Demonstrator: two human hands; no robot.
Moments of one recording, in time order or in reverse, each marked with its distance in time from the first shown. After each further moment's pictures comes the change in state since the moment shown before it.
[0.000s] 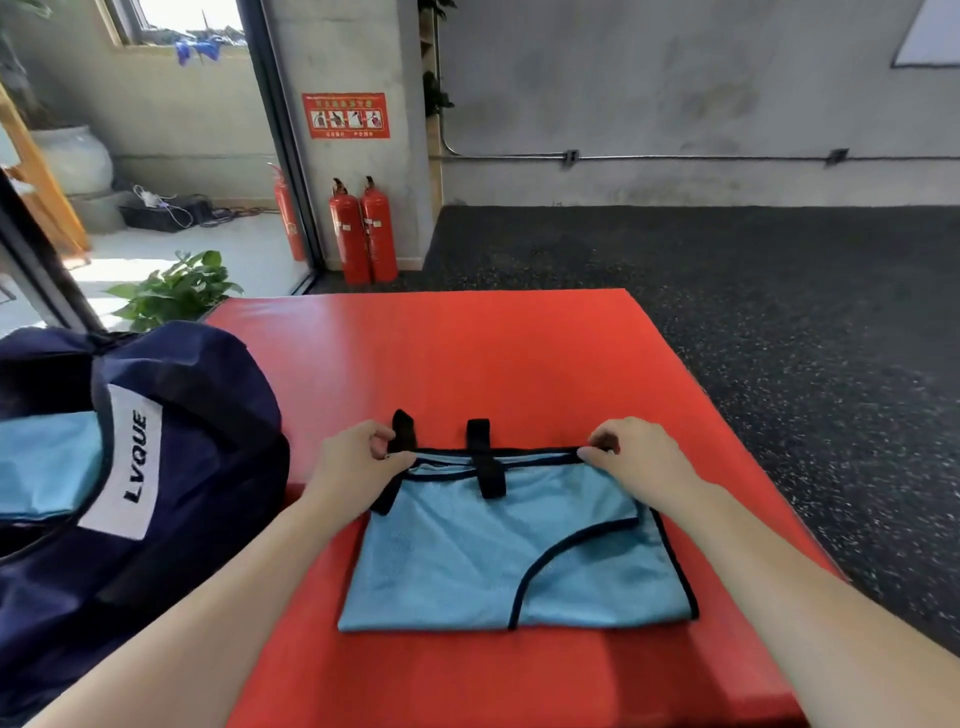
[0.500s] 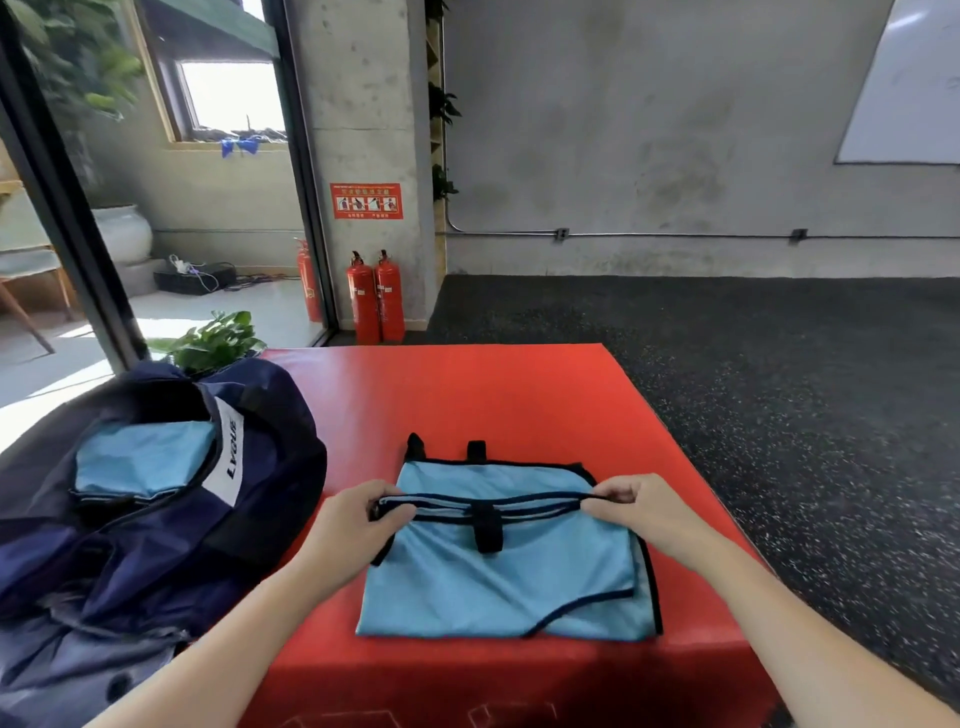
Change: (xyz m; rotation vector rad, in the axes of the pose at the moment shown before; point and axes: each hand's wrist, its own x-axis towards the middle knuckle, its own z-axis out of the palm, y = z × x) left_hand -0.133 0.013 -0.053 -0.099 -0.034 0.211; right_hand -0.125 -0.002 -0.039 0.641 -0.114 -0.063
